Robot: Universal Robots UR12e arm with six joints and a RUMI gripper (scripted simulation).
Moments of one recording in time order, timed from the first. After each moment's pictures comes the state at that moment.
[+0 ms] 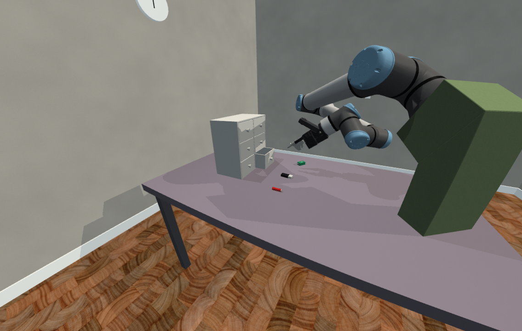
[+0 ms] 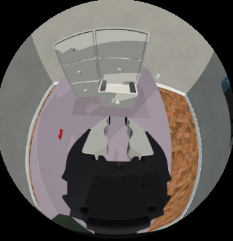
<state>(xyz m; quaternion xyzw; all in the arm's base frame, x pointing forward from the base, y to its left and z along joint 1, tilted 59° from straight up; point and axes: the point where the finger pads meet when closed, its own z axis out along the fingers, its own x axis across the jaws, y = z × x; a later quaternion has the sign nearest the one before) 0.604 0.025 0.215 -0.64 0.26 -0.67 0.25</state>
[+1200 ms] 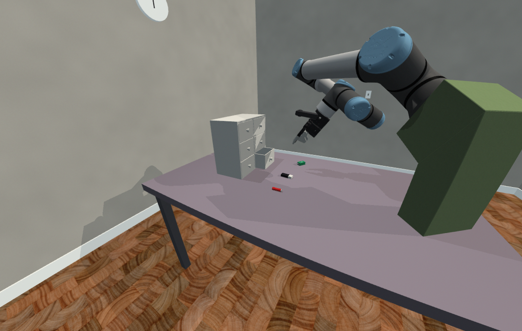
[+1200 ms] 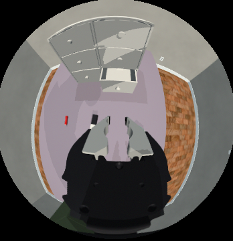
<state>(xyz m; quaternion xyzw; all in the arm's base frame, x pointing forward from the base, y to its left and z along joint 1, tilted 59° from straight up) 0.566 0.032 0.219 -0.68 0.36 -0.63 0.15</state>
